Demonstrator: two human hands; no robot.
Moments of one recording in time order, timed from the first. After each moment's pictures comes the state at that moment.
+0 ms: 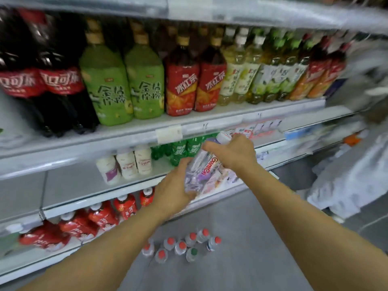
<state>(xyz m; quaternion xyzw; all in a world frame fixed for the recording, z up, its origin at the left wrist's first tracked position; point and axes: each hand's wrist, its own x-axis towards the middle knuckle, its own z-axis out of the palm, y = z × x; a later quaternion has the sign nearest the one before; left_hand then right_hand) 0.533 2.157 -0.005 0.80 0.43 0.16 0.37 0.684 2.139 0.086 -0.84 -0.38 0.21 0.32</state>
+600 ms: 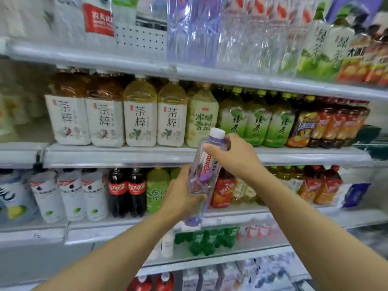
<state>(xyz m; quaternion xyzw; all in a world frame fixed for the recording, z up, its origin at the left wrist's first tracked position) 0.506 2.153 0.266 0.70 0.47 0.39 0.35 0.641 2.131 0.367 -0.67 -0.62 0.12 0.37</state>
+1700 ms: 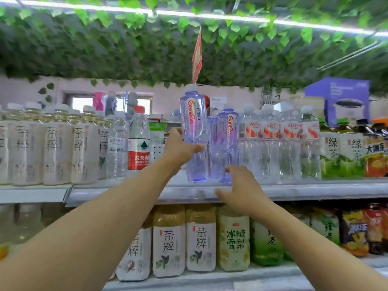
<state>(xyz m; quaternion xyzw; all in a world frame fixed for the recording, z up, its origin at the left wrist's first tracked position) 0.445 2.266 0.599 0.66 0.39 0.58 0.27 0.597 2.217 0.529 -0.62 -0.70 -0.05 0.35</state>
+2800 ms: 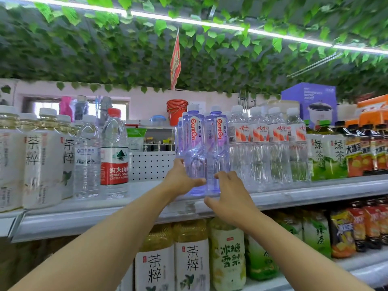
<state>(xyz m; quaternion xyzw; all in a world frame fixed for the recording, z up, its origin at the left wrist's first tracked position) 0.470 2.349 0.556 0.74 0.43 0.45 0.25 0.593 2.261 0.521 -0.64 -0.67 -0.10 0.37</state>
